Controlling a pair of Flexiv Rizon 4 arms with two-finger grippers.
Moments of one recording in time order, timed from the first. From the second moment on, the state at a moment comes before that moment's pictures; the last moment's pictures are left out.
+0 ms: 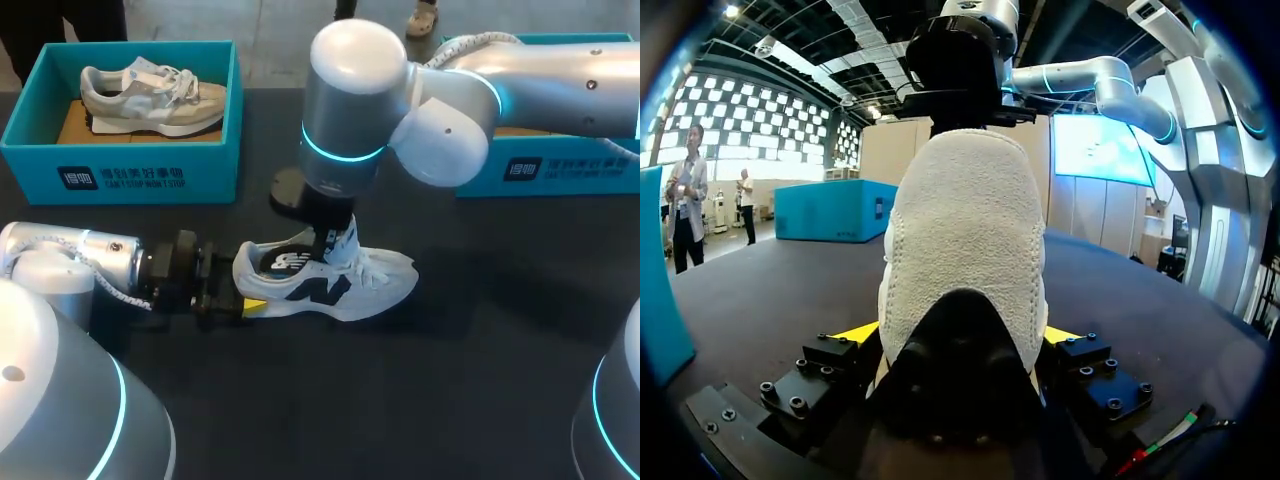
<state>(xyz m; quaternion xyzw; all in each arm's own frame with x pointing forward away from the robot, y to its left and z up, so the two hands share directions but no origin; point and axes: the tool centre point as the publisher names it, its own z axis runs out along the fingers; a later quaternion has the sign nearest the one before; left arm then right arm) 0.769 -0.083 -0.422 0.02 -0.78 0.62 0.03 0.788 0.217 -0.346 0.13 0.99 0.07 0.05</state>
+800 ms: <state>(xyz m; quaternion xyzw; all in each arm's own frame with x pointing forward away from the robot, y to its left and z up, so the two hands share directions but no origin) 0.768 -0.082 -0.422 0.02 -0.78 0.62 0.03 0.781 0.237 -0.324 0.08 0.99 0.07 0.05</state>
